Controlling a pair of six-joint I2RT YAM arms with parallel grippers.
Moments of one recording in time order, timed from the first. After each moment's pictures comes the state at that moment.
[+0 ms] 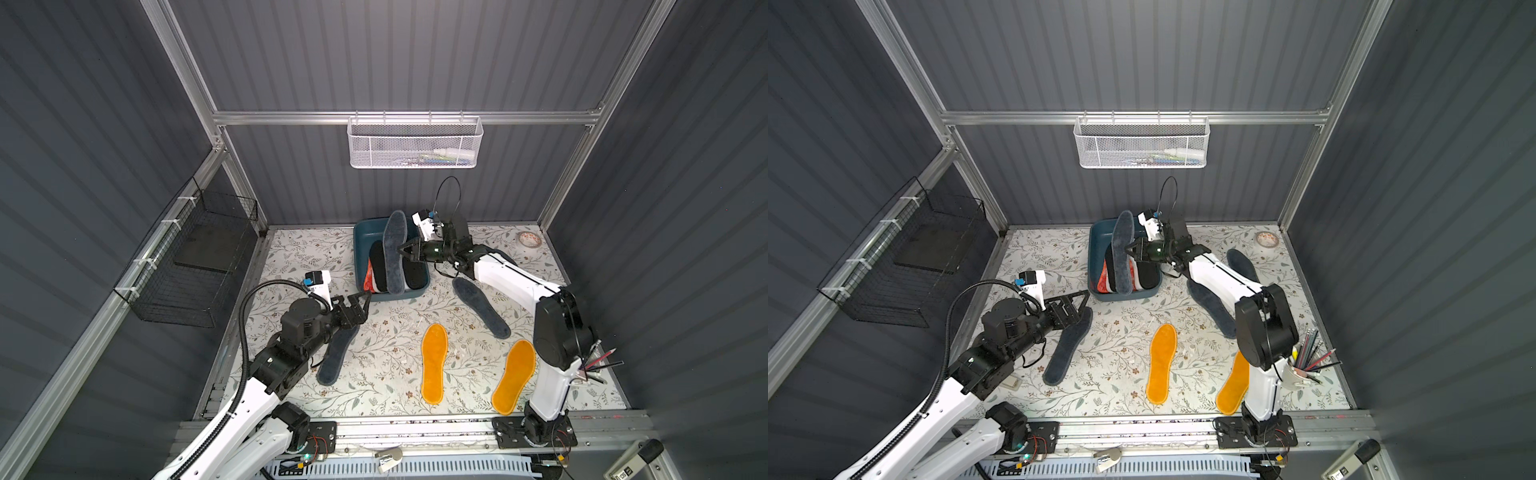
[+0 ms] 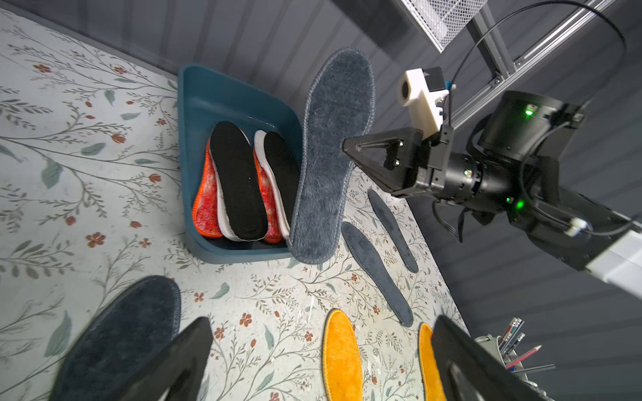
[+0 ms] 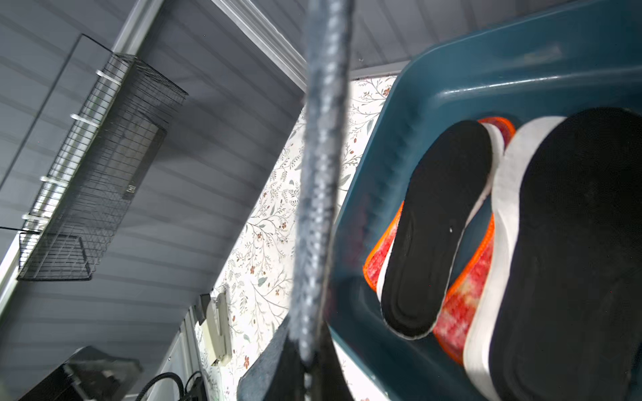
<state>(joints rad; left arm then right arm) -0.57 0.69 0.66 -0.27 0.00 -0.65 0.49 1.93 1.56 -0.11 -0.60 0.52</state>
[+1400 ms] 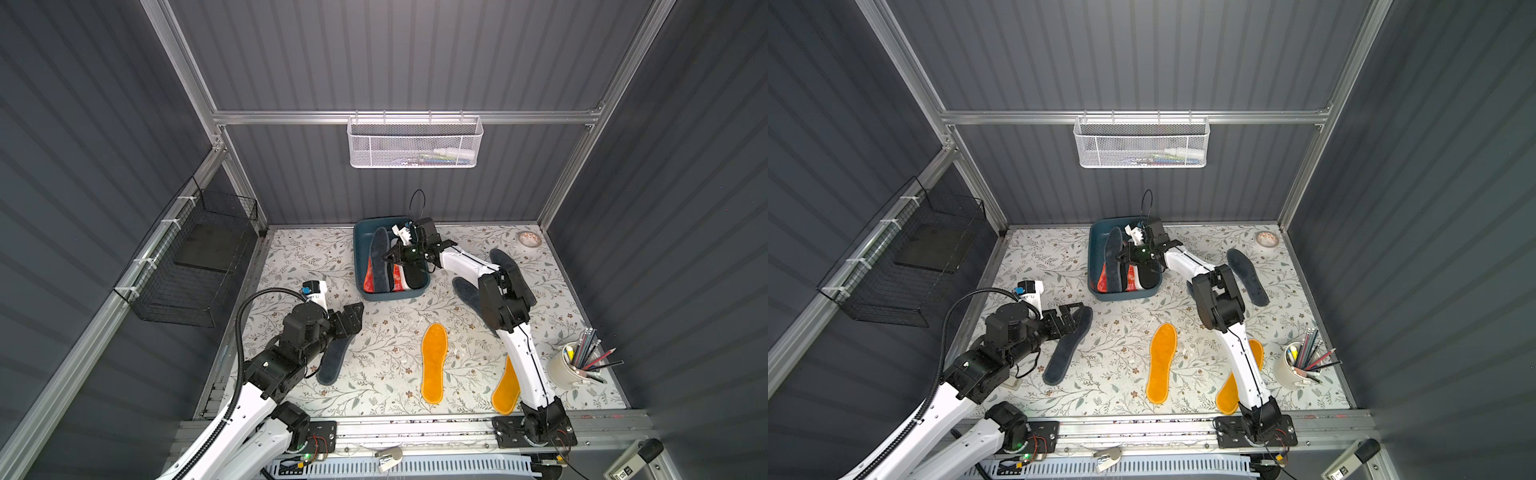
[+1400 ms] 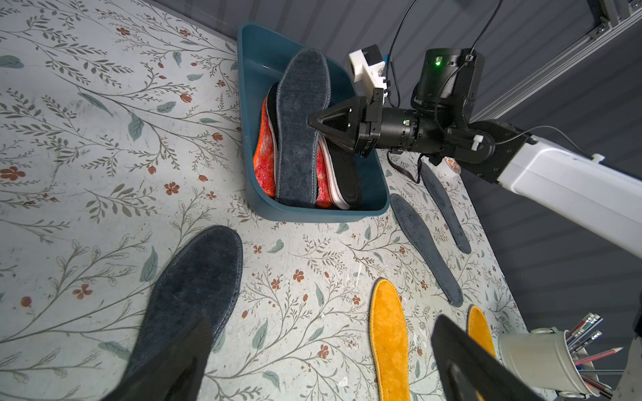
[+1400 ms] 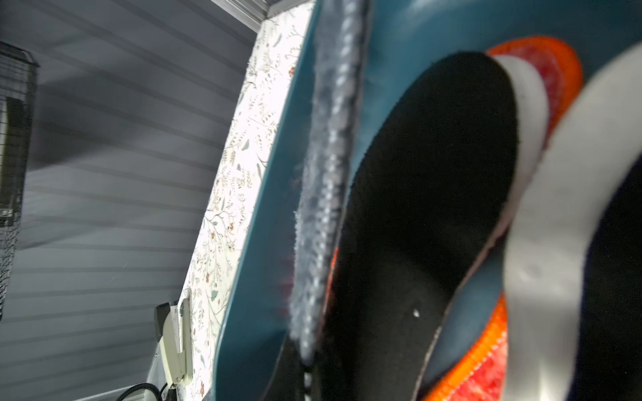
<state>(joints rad) -0.57 0.68 0.65 -0.43 -0.06 -0.63 0.48 2.47 2.02 -0.24 -0.71 0.52</state>
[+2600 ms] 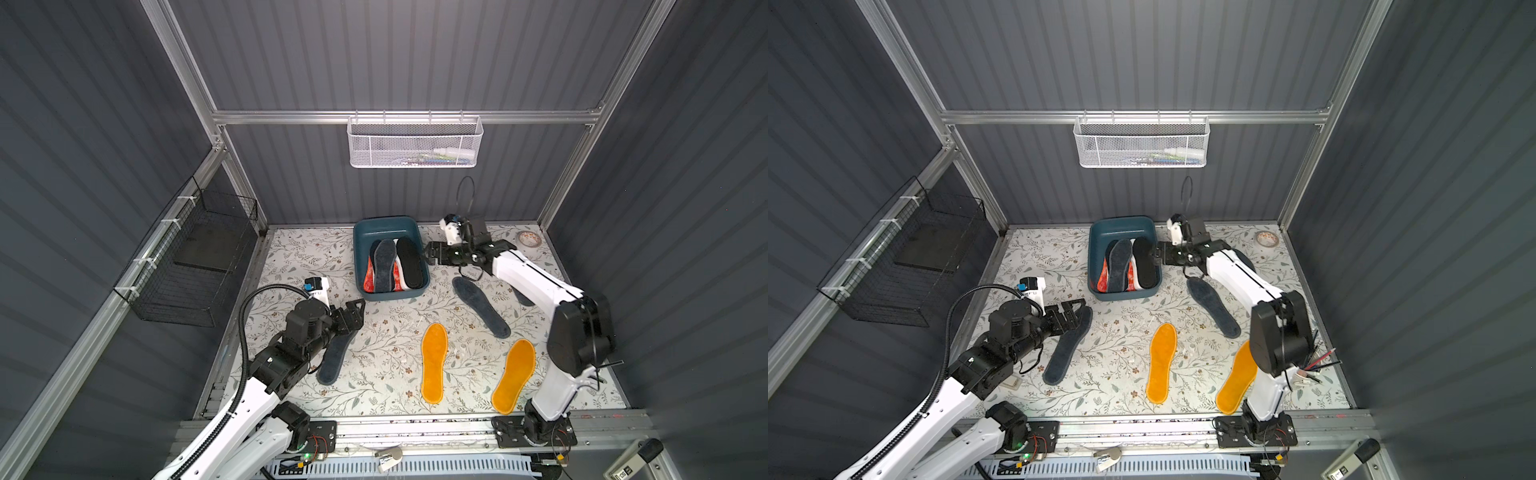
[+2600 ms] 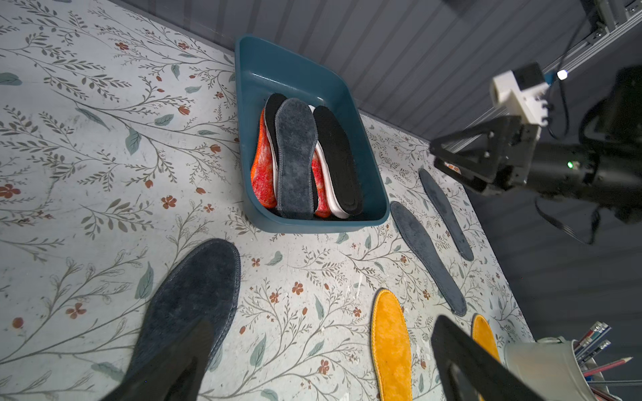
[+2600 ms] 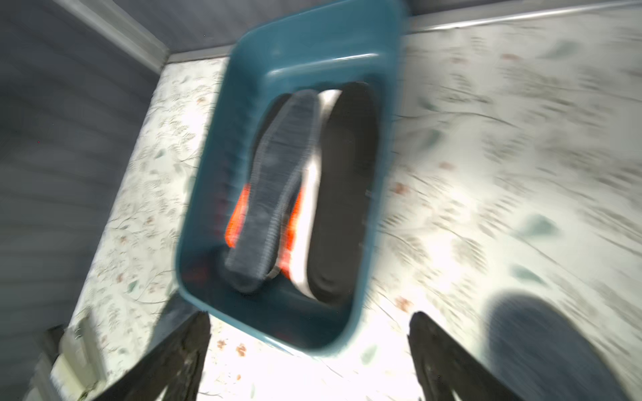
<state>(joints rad) -0.57 0.74 0.65 -0.37 -0.07 -0.61 0.35 1.71 1.36 -0.42 -0.26 0.34</state>
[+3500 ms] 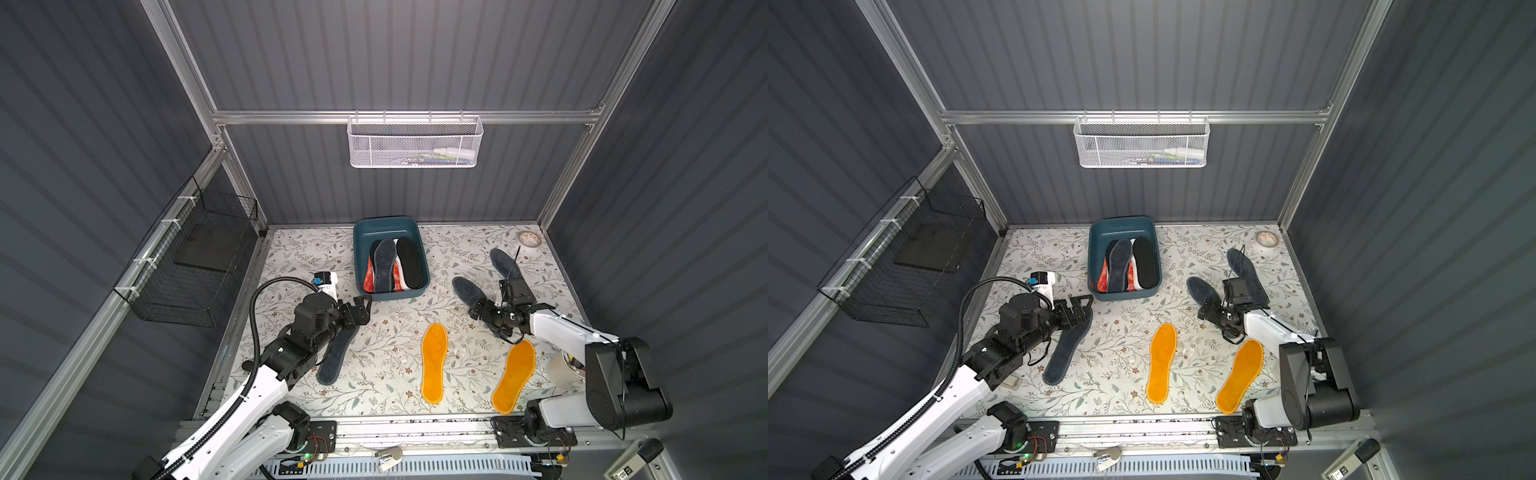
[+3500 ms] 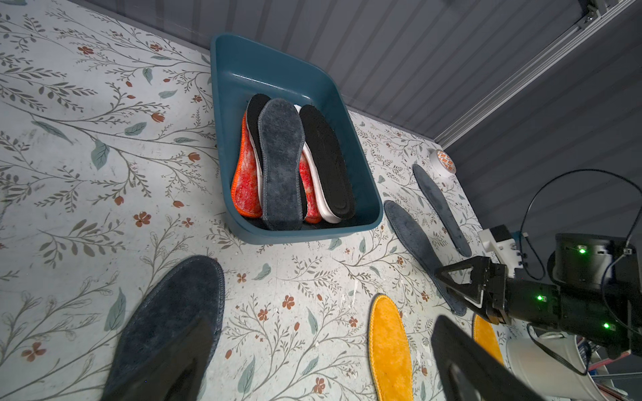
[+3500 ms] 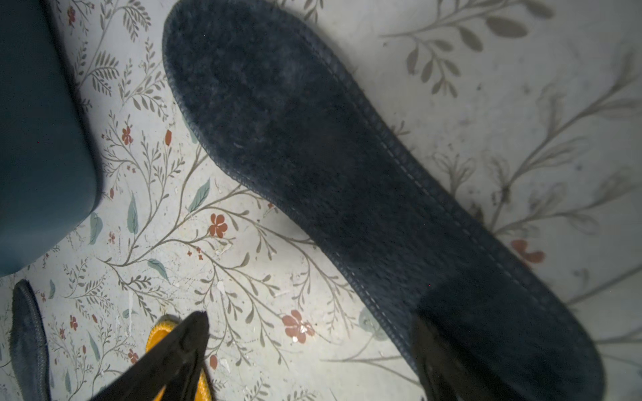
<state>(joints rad) -0.57 0.82 0.65 -0.26 -0.04 -0.58 0.15 1.43 0.66 -0.28 -0.19 0.58</state>
